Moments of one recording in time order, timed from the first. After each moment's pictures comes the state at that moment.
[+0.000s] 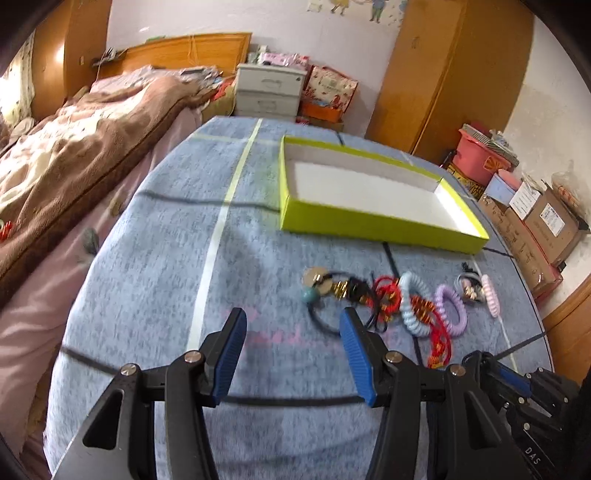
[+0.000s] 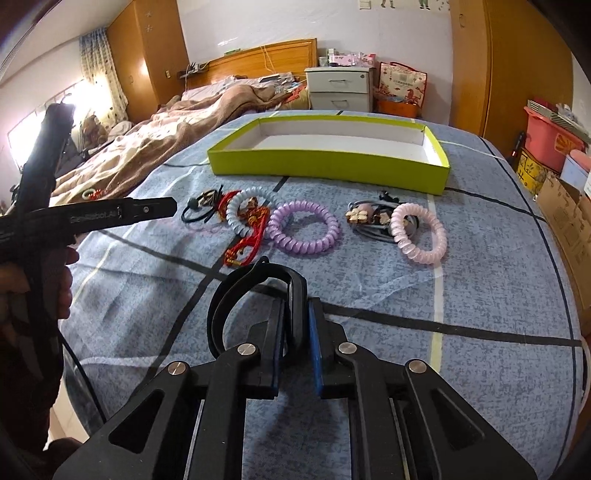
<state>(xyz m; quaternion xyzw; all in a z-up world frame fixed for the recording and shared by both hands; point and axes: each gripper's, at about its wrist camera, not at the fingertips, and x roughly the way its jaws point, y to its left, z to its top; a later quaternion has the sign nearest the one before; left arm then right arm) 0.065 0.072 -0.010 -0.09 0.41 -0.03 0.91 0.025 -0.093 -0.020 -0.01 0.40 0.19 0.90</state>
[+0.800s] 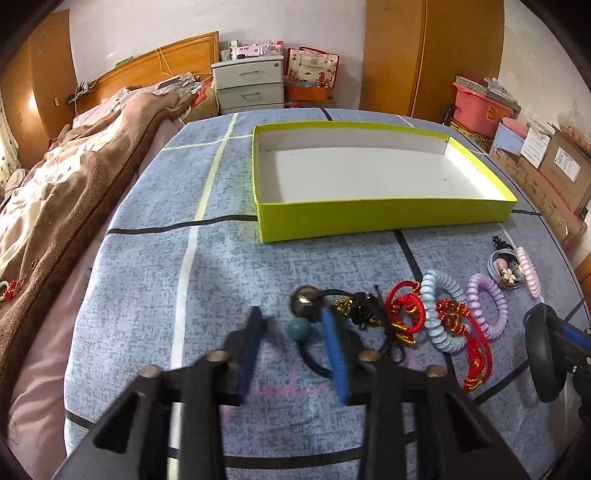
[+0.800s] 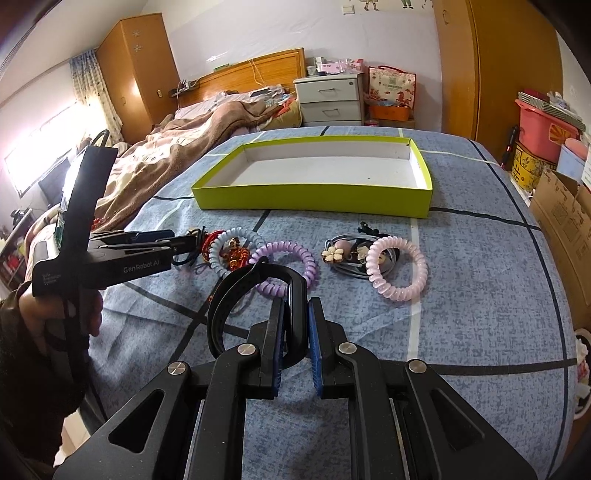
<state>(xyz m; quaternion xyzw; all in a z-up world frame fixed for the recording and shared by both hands) 0.100 0.044 -0.025 0.02 0.45 -0.03 0.89 0.047 -0.104 -0.004 0.02 0.40 0.18 0.90</state>
